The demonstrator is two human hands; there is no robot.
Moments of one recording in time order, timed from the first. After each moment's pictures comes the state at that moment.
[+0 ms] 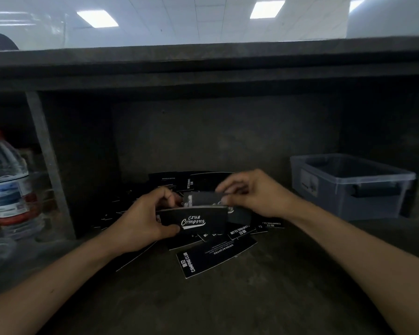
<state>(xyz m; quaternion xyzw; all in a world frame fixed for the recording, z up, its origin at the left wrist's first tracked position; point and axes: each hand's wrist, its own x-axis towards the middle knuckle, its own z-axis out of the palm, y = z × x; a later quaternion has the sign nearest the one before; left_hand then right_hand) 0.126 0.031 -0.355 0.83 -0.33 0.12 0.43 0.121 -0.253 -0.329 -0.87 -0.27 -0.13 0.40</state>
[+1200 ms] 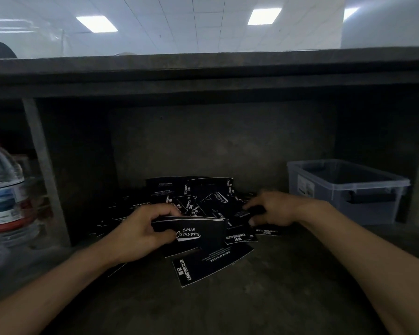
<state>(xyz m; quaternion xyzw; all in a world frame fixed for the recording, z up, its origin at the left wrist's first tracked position) 0.112 0.029 -0.348 0.83 -0.37 0.05 0.41 0.133 -0.296 -0.327 -0.99 -0.11 0.01 0.02</state>
